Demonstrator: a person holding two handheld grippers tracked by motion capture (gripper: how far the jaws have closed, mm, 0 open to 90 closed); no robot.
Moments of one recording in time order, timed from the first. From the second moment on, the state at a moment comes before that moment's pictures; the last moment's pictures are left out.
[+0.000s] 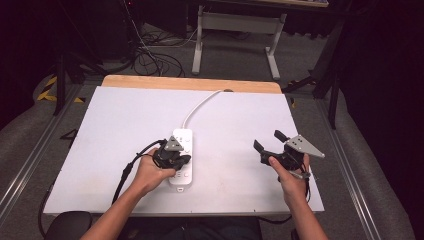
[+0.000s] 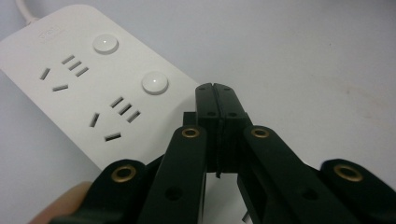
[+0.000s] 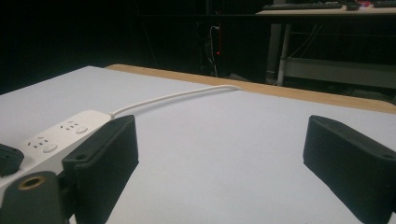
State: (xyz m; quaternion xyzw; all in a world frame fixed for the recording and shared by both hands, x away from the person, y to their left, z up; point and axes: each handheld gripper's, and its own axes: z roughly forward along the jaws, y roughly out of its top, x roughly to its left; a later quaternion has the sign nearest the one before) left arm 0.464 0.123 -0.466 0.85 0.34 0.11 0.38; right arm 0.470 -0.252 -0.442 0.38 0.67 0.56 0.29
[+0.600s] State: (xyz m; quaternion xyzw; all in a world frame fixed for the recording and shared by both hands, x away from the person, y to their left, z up) left arm 0.464 0.123 -0.466 0.85 0.35 0.11 0.38; right arm 0.469 -0.251 -0.442 0.38 0.67 0.56 0.30
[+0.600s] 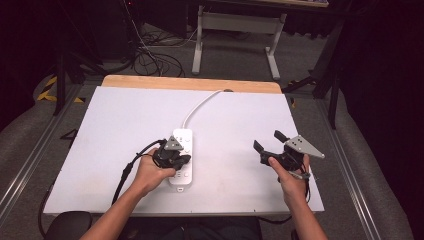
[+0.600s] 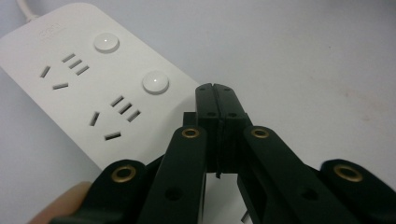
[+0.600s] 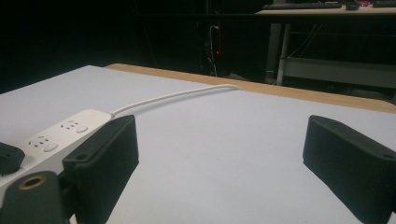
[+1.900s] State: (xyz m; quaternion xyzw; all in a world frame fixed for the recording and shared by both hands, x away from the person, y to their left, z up) left arm 0.443 0.195 -0.416 0.70 0.40 0.24 0.53; right arm 0.472 -0.250 -0.443 0.38 0.68 0.56 0.29
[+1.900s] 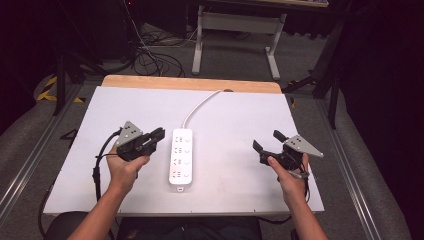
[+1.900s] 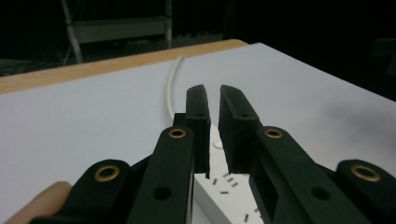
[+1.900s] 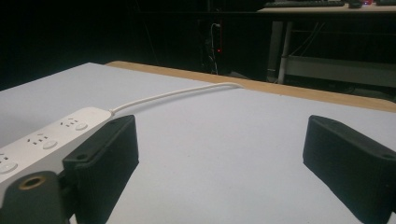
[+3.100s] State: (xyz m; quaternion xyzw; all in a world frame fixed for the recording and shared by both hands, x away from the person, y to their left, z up) left arm 0.435 0.244 -0.407 0.61 0.48 0.37 0.51; right arm 0.472 -0.249 -0.444 0.38 0.68 0.56 0.29
